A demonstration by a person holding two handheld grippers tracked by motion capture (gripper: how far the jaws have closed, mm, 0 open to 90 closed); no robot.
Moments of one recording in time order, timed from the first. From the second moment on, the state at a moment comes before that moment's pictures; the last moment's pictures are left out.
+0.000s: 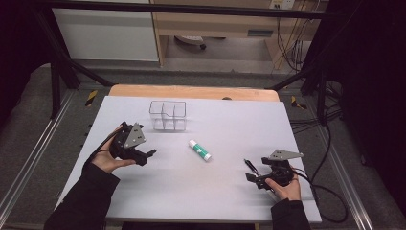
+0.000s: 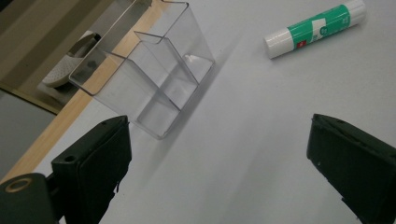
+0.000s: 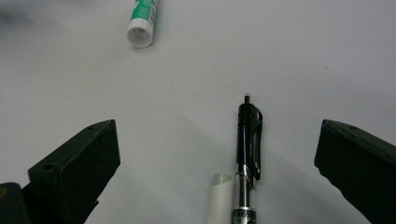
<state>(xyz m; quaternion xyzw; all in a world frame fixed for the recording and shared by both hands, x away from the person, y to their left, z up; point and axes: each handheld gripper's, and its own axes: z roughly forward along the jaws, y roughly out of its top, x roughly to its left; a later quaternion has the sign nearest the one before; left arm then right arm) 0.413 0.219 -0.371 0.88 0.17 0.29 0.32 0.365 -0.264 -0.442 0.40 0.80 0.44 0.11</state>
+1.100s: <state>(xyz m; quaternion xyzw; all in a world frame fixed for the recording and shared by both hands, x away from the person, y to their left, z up) 0.473 0.176 -0.370 0.91 0.05 0.36 0.21 0.366 -0.265 -0.442 0.40 0.80 0.43 0.11</state>
